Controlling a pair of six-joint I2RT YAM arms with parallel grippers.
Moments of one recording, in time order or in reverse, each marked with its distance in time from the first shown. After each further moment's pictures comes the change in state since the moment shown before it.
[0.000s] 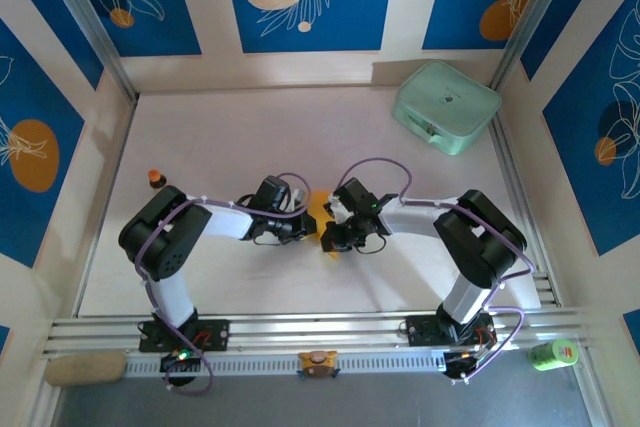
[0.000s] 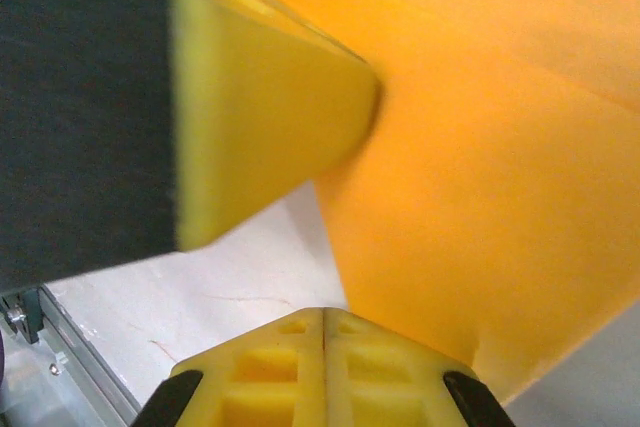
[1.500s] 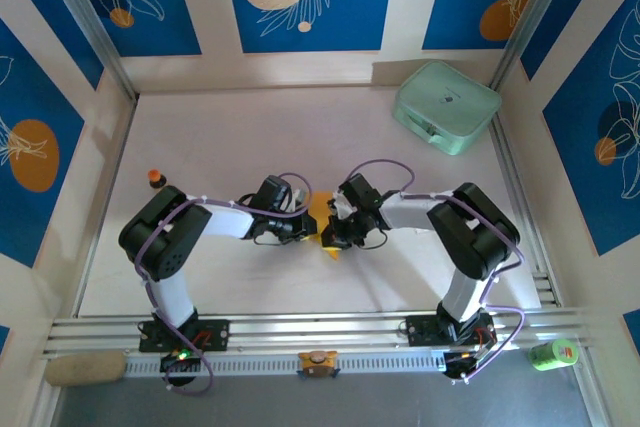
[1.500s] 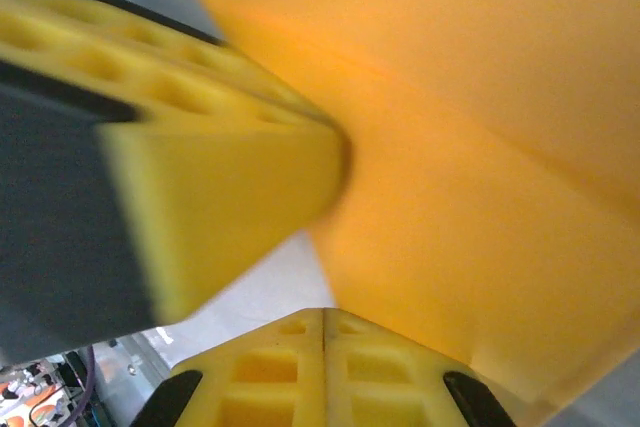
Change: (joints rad) left arm -0.002 0.000 0.013 -0.032 0.000 0.019; right arm -0.052 0.063 0.013 0.043 -0.124 0.094
